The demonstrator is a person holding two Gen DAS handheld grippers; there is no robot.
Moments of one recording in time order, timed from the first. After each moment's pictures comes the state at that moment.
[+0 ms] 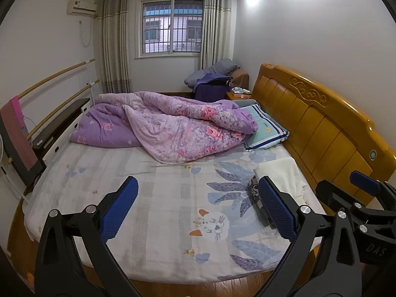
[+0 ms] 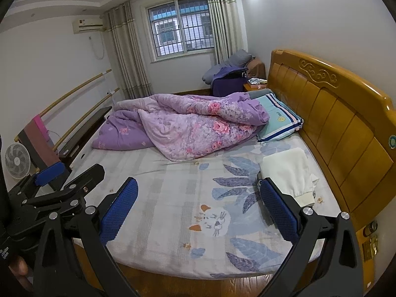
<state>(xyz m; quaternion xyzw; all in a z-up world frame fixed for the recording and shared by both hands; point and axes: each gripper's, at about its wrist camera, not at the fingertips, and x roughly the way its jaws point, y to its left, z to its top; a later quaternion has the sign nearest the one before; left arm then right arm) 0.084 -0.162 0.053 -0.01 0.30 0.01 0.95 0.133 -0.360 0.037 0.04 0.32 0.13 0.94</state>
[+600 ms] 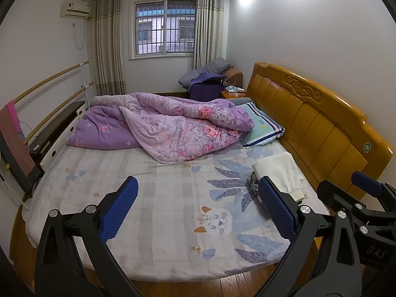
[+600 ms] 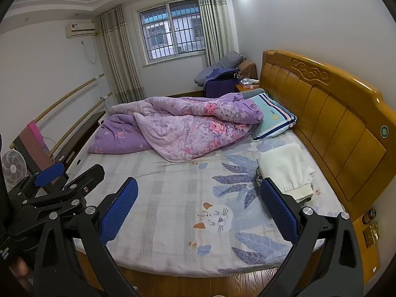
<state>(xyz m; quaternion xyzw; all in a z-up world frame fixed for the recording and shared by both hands) 0.067 -0.144 0.059 -0.01 0.30 -0.01 0.95 0.104 -0.332 0.043 0.05 0.31 0.10 0.94</state>
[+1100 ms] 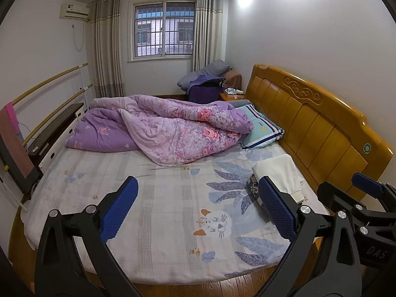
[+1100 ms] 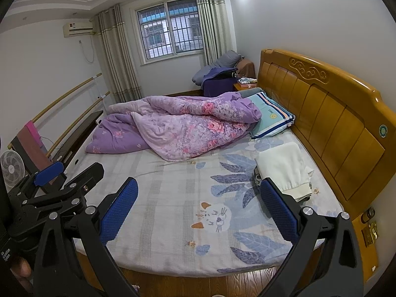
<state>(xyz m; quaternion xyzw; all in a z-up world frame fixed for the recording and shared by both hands) 0.069 -0.136 0.057 -0.01 0.29 -0.02 0.96 0.107 -0.332 0.042 0.05 0.32 0.09 0.94</state>
